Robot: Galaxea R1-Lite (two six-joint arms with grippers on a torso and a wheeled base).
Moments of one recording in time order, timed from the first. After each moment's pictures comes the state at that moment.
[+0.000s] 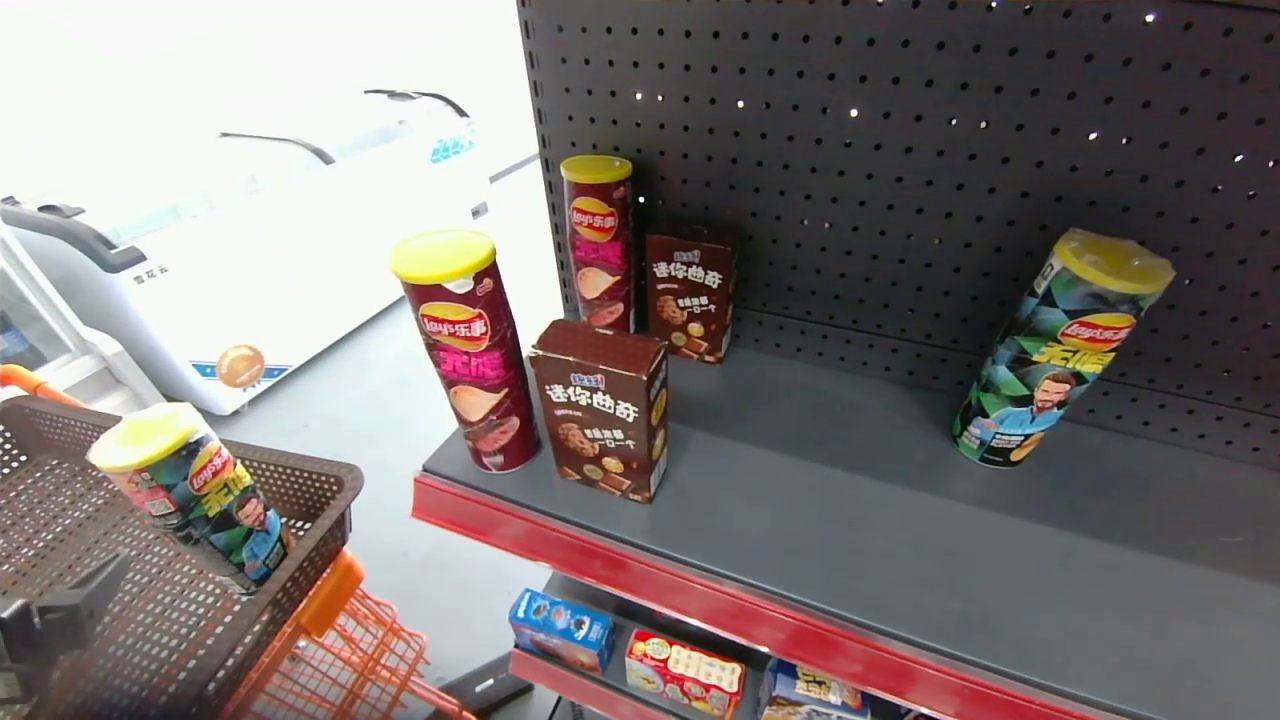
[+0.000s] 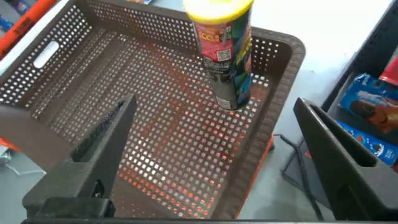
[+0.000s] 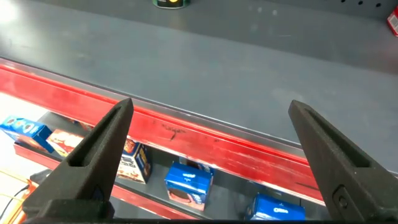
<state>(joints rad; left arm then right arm) 0.20 0.93 -0.33 -0.33 0.18 0.12 0.00 0.00 0.00 0.00 -0.02 0.00</state>
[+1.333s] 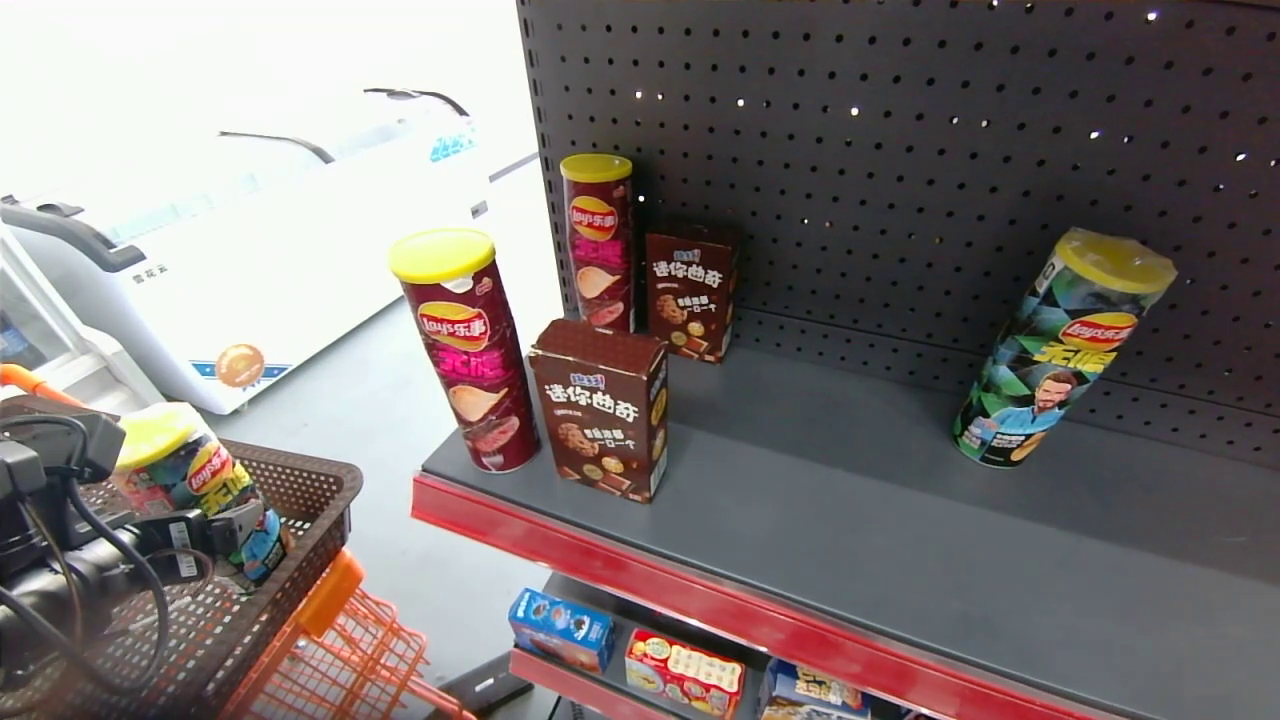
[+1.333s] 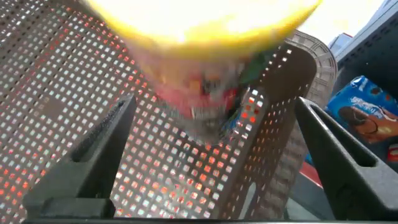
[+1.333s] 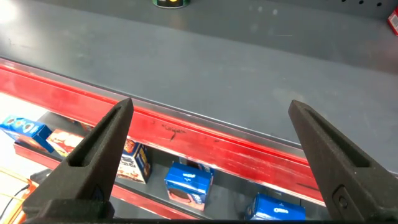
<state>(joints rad) 0.31 1.59 -0.36 -0.81 0.00 0.01 0.00 0.00 0.00 0.00 -0.02 0.00</state>
